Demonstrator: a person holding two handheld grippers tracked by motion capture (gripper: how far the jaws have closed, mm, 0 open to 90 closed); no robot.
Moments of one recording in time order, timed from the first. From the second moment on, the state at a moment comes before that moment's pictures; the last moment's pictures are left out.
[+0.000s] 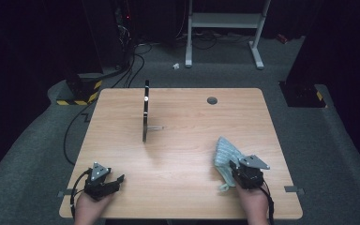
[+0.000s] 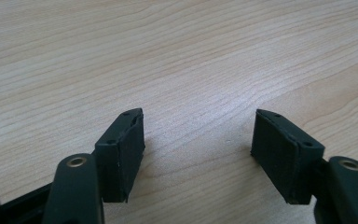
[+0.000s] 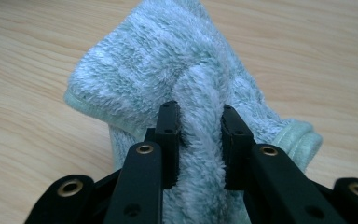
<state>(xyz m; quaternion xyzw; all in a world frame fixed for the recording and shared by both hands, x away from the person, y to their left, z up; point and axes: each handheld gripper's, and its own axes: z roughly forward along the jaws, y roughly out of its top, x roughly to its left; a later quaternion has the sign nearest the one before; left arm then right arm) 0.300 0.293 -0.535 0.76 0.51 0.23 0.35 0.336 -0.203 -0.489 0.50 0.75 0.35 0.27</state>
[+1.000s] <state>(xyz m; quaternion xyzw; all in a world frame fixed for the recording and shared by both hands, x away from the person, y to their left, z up) 0.300 0.293 -0.535 0.76 0.51 0.23 0.35 0.330 -0.218 -0.483 0.52 0.73 0.35 0.29</state>
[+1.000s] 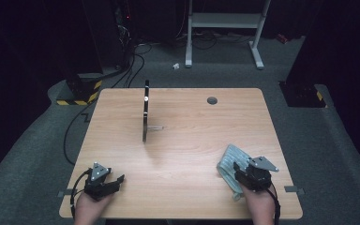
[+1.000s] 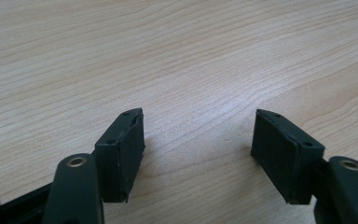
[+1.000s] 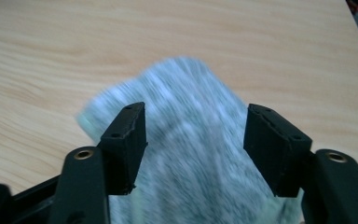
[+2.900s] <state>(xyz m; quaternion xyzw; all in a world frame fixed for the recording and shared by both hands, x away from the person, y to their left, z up) 0.300 0.293 -0.535 0.76 0.50 0.23 0.35 0.422 0.074 -0.415 0.37 0.74 0.51 0.23</state>
